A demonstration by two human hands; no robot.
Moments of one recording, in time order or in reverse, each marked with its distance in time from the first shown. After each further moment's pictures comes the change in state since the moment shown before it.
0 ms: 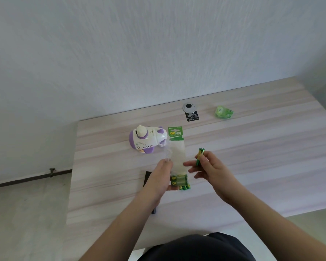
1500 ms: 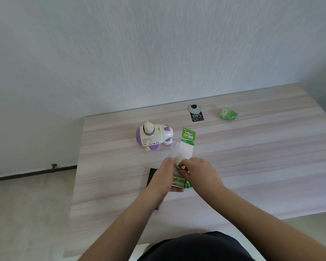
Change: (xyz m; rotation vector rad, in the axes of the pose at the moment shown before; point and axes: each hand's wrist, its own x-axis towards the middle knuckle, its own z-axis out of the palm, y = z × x) left_hand -0.013 -0.009 -0.010 -0.052 -0.013 -0.001; right_hand 0.010 0.004 0.052 -1.332 0.007 -0.263
